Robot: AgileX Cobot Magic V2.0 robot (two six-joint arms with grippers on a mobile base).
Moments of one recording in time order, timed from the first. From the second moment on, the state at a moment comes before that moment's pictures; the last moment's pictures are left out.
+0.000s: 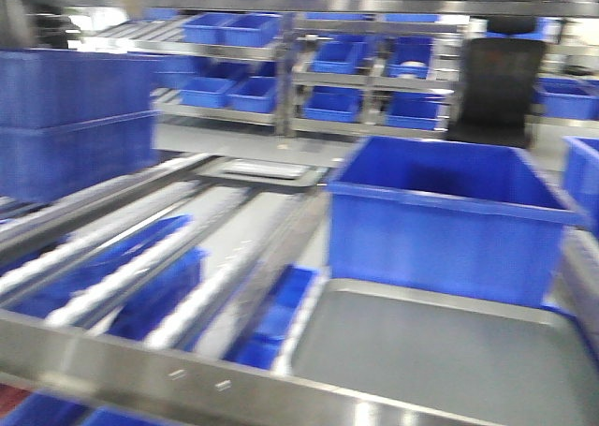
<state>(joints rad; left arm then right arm) -0.21 0.71 -1.01 -0.19 0.46 0.17 0.01 0.68 -1.10 0.14 0.66 -0.13</state>
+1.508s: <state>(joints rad) -0.21 0.71 -1.01 -0.19 0.46 0.17 0.01 0.68 -1.10 0.14 0.66 -0.13</state>
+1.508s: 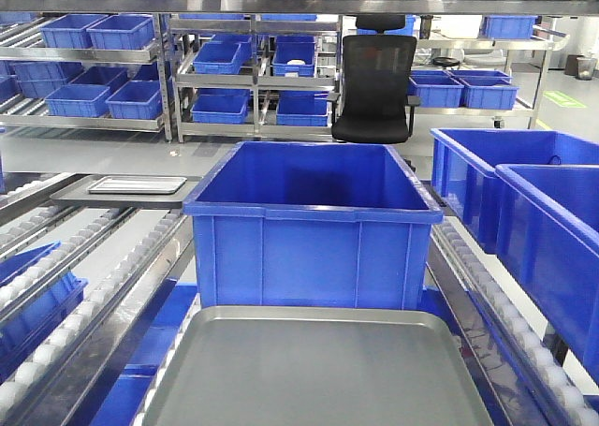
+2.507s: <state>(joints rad) -0.22 1.04 -1.01 -0.57 0.54 0.33 0.01 1.04 -1.10 0.54 0.82 -0.30</state>
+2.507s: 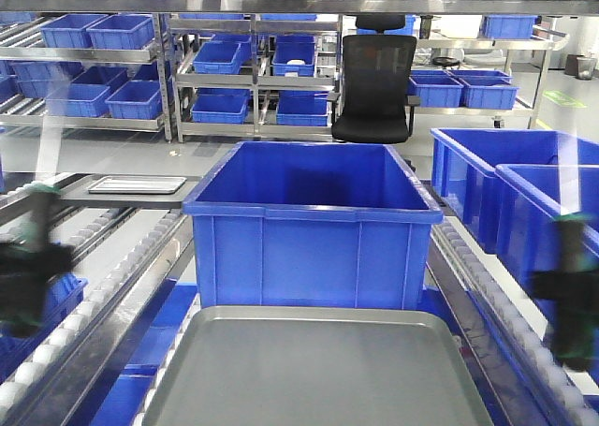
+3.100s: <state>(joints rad) -0.34 1.69 -1.27 -0.97 0.59 0.50 0.15 1.63 -1.18 0.77 0.75 -0.41</state>
